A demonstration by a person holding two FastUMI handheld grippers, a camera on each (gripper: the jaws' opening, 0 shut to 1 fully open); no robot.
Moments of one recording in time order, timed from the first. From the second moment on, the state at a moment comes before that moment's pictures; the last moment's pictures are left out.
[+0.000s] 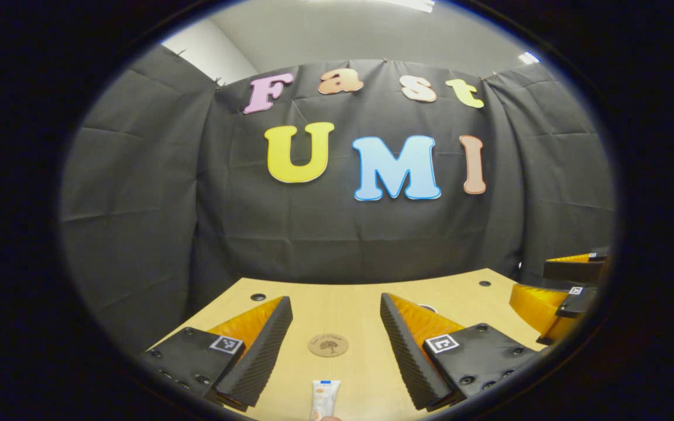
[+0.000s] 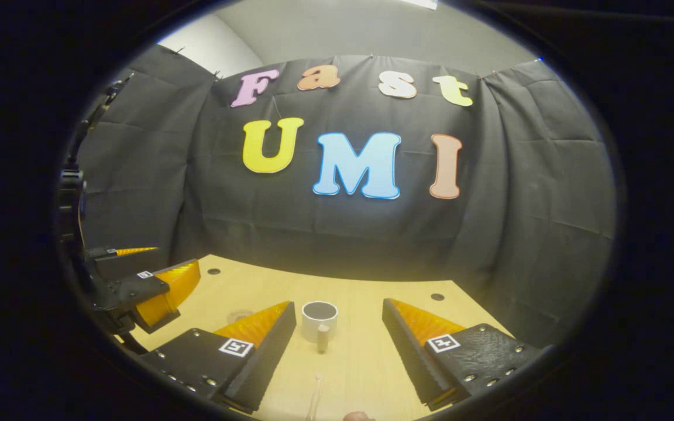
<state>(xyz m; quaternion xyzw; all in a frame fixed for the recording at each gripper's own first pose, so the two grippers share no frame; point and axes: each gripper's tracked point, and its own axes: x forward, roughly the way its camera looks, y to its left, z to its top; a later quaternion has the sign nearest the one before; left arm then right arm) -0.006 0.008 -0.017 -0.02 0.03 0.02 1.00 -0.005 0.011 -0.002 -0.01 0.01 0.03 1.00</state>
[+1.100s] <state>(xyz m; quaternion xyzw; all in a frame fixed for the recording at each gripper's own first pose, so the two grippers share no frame) 0.022 0.004 -0.133 -0.02 0.23 -0.01 0.97 0.021 0.037 -0.105 0.04 0.23 0.06 0.97</state>
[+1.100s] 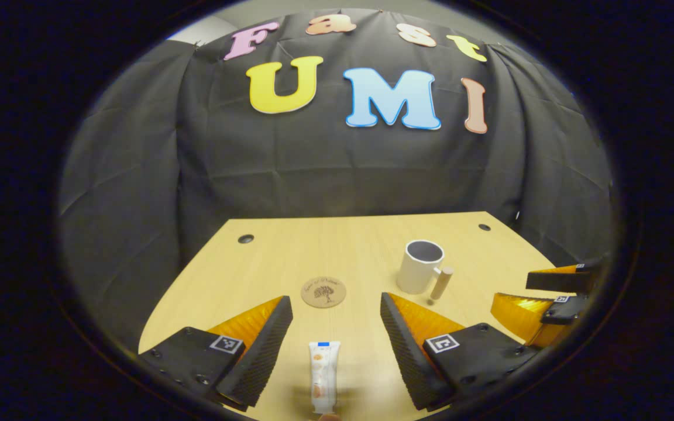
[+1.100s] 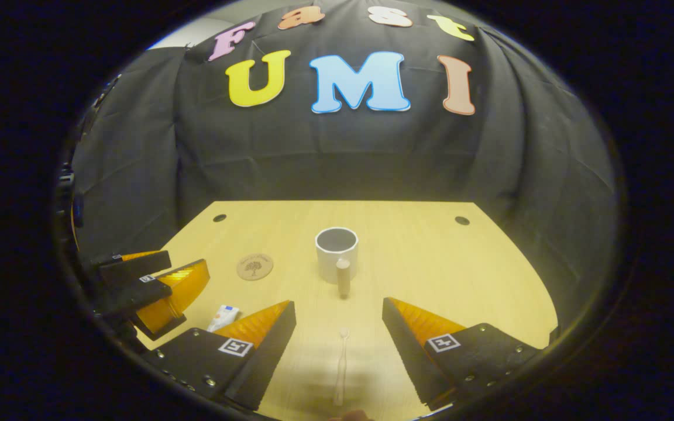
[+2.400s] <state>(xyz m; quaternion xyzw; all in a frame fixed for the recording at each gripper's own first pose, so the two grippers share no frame) -0.008 0.019 -0.305 -0.04 0.56 0.00 0.83 -0.003 0.048 -0.229 0.03 0.51 0.07 0.86</state>
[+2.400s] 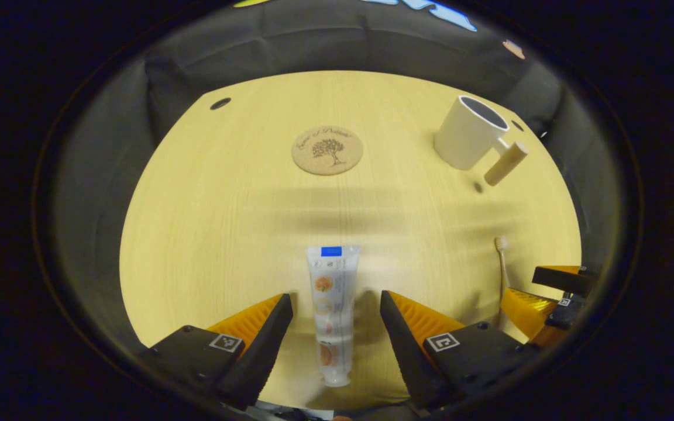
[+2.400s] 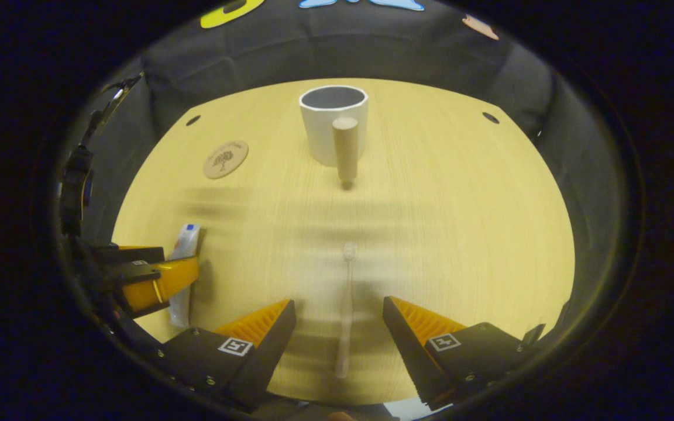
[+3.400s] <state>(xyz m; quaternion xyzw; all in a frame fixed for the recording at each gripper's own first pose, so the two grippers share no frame) -0.009 0.020 -0.321 -0.03 0.59 -0.01 0.81 -0.014 0.045 -0.264 0.02 0.60 0.05 0.80</state>
